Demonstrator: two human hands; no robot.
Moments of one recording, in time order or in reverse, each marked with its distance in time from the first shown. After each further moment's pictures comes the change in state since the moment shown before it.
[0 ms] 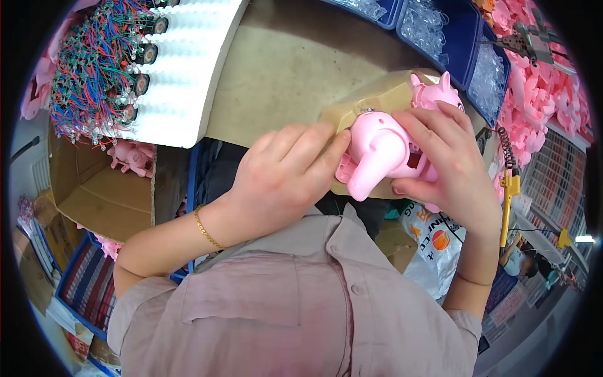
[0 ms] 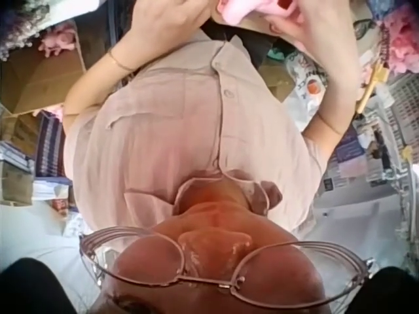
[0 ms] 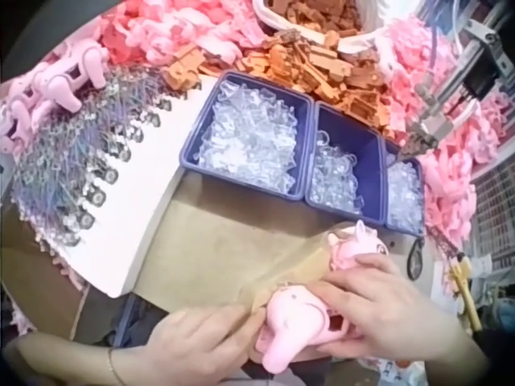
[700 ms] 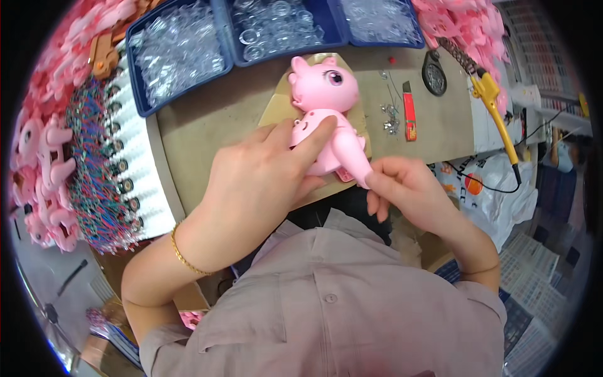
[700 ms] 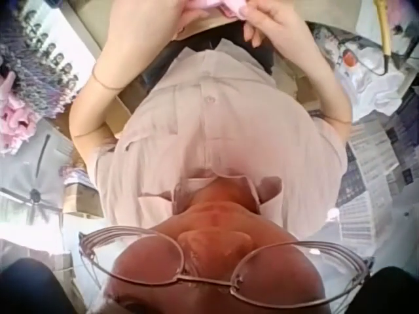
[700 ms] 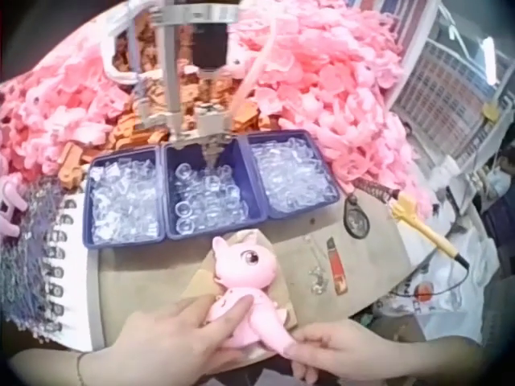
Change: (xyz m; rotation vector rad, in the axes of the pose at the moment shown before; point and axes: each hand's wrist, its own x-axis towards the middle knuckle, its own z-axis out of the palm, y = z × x) left_hand 0.117 0.047 -0.019 0.000 -0.637 0.235; right_hand -0.105 -0.018 0.031 1.465 0.150 0.931
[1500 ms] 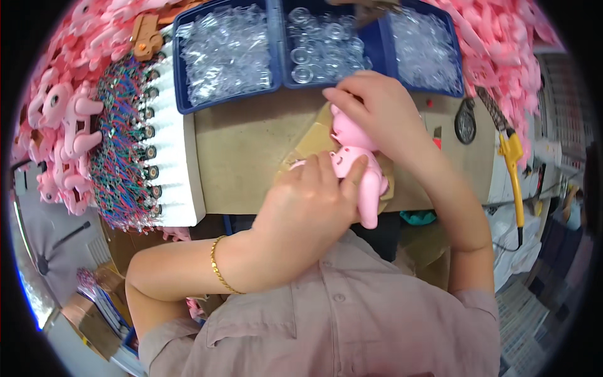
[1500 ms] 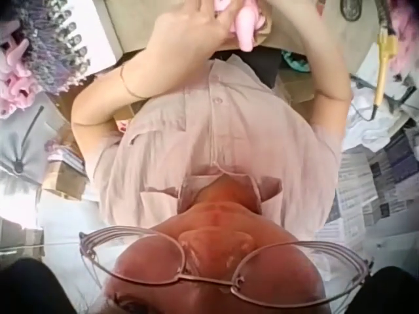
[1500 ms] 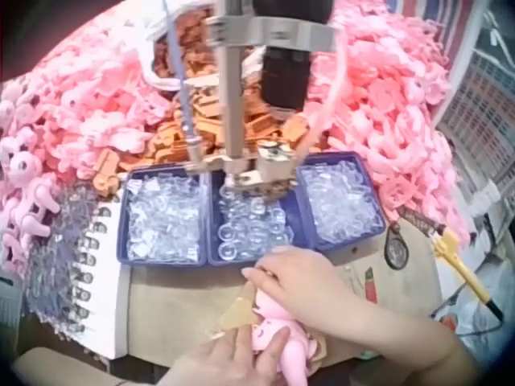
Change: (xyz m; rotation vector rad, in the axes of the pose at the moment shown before) left_hand 0.010 0.013 0.010 0.251 0.098 -0.102; right_hand 0.141 -0.073 0.000 -0.904 0.282 -0.861
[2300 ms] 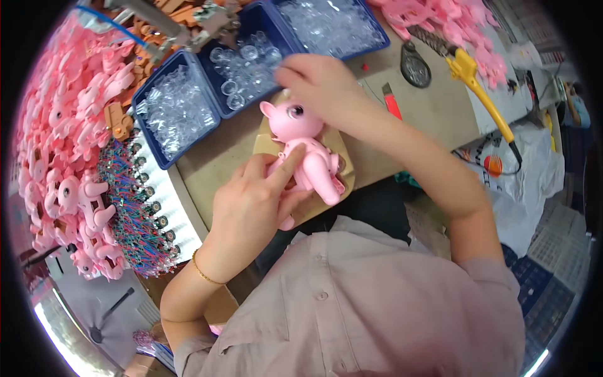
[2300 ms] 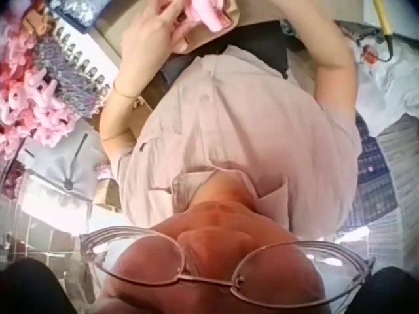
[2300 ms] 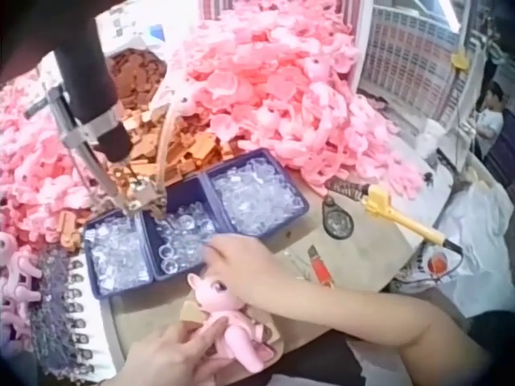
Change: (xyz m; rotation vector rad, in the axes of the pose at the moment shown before) left_hand 0.005 -0.010 -0.011 -0.161 -0.077 0.091; right_hand -0.017 0.017 -0.011 0.323 0.339 0.171
